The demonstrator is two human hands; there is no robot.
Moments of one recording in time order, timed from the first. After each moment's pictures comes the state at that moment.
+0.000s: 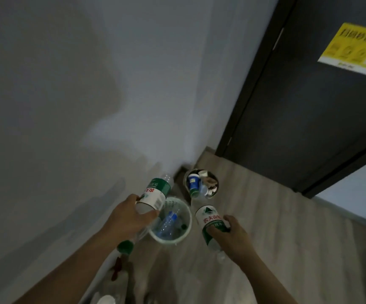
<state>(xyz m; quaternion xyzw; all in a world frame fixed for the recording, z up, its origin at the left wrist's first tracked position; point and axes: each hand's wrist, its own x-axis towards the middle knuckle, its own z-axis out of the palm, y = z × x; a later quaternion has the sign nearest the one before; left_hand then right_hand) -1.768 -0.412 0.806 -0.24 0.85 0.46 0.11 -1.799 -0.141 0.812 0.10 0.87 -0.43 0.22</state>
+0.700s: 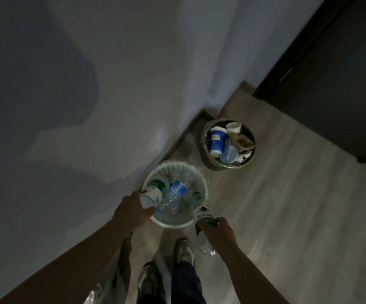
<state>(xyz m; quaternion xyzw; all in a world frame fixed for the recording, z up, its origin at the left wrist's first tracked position) -1.936 -0.425 0.458 -0.36 0.82 0.31 0.33 -1.974 -0.191 0.467 0.23 0.81 -0.33 0.42</state>
